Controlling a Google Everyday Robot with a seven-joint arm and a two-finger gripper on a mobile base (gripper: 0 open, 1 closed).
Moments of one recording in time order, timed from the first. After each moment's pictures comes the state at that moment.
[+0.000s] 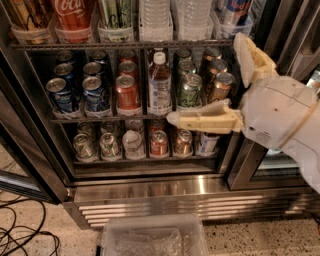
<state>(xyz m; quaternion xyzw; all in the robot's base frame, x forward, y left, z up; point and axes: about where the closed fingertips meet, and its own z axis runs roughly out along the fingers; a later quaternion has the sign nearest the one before) 0.442 -0.081 1.040 -0.38 0.54 0.17 0.73</state>
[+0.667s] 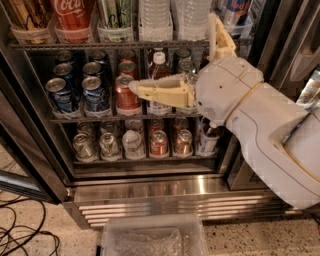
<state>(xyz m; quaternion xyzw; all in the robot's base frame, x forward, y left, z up) 0.485 -0.035 1.061 -0.33 0.53 0.13 0.77</state>
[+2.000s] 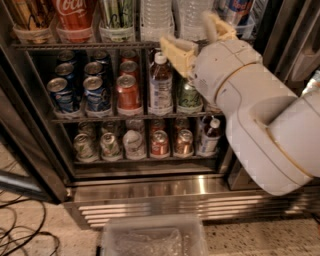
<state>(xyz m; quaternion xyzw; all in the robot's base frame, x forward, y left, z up) 0.533 -0.065 1.073 -0.22 0.60 0.06 0.77</state>
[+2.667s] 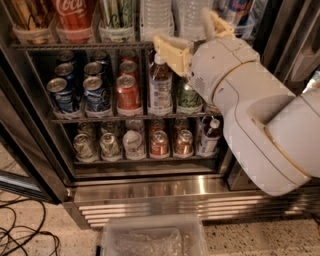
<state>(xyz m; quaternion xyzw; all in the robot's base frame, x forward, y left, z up) 0.530 -0.060 1.078 -0.21 0.60 0.07 0.77</state>
